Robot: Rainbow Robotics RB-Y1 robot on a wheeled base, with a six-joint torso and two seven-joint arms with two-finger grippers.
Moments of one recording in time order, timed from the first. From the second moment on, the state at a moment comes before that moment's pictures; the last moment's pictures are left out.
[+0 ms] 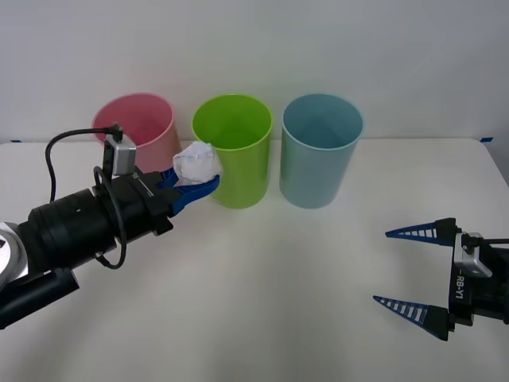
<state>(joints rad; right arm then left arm) 0.12 -0.43 -0.39 -1.93 1.59 -1.49 -0.11 -0.06 0.71 -0.19 -1.99 -1.35 -0.54 0.66</state>
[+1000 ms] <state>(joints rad) 0.12 -0.43 -0.39 -1.93 1.59 -1.49 -0.11 -0.43 0.91 -0.40 -1.94 -1.23 -0.18 0.80</state>
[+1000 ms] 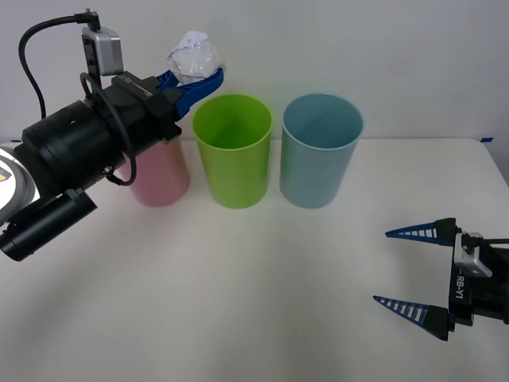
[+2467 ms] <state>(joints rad) 0.12 -0.43 -0.39 -1.93 1.59 -1.49 -0.11 -1.09 1.03 -1.11 -1.42 -1.11 -0.21 1.03</state>
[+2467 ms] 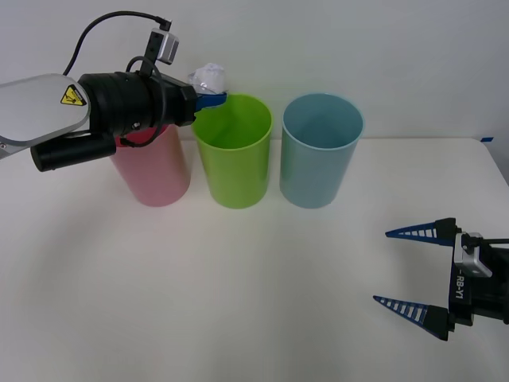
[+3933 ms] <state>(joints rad) 0.12 -0.43 -0.39 -1.93 1.59 -1.49 -0.11 -1.13 0.97 -1.12 -1.35 -1.14 -0.34 1.03</state>
